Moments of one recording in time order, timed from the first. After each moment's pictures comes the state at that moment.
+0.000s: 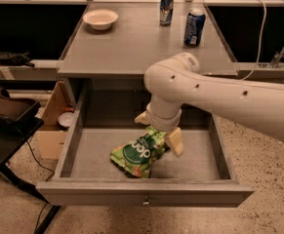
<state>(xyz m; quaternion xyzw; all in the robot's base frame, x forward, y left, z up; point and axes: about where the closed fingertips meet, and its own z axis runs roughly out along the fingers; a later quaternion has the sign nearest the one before) 0.542 -0.054 0.683 -0.92 0.38 -0.03 0.06</state>
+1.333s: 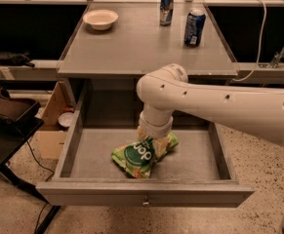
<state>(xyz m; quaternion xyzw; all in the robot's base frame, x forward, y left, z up) 0.540 -0.031 0.644 -0.93 0.37 0.00 0.05</state>
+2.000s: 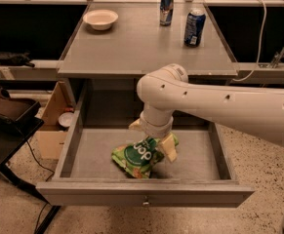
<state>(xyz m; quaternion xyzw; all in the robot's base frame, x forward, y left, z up) 0.540 -0.031 0.644 -0.93 0.37 0.00 0.05</state>
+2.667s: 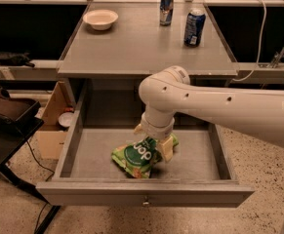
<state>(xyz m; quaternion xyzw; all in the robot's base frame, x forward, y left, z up) 0.540 -0.035 0.638 -0.93 0.38 0.00 0.05</state>
